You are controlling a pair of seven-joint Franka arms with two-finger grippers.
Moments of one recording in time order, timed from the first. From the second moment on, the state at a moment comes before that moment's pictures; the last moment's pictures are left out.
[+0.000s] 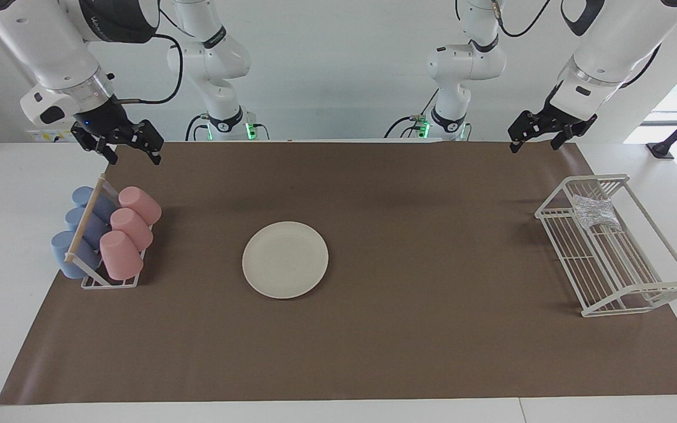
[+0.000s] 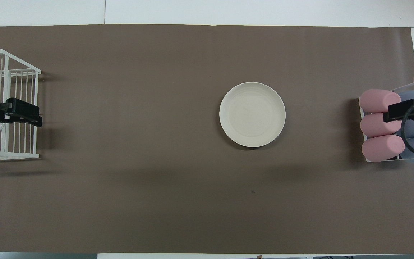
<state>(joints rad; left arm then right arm) -0.04 -0.02 -0.07 -1.55 -0.02 1.43 -0.13 0.00 -0.06 -0.08 -1.69 0.04 1.59 -0.01</state>
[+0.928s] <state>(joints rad) -0.04 -0.02 -0.07 -1.55 -0.02 1.47 -0.17 0.00 -0.06 -0.08 -1.69 0.04 1.57 0.11</state>
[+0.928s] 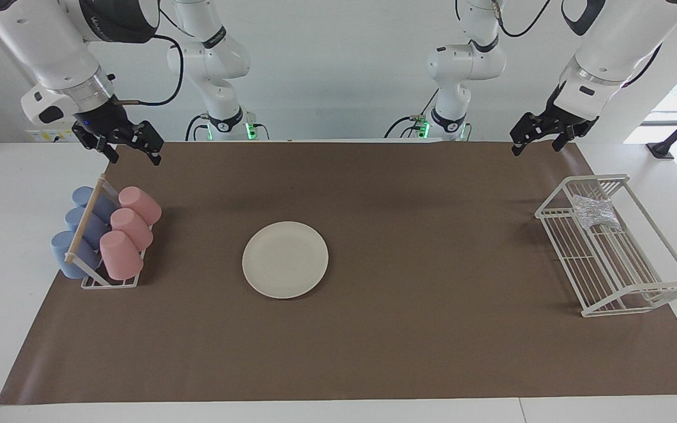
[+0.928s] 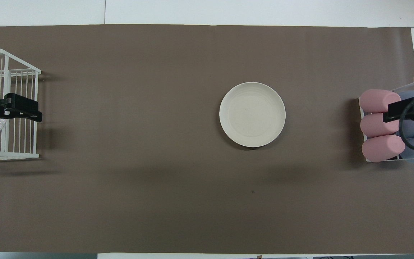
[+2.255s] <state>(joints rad) -0.10 0.14 -0.08 -1.93 0.86 1.74 -0.34 0.01 -0.09 -0.01 -1.69 0.10 1.44 1.24</state>
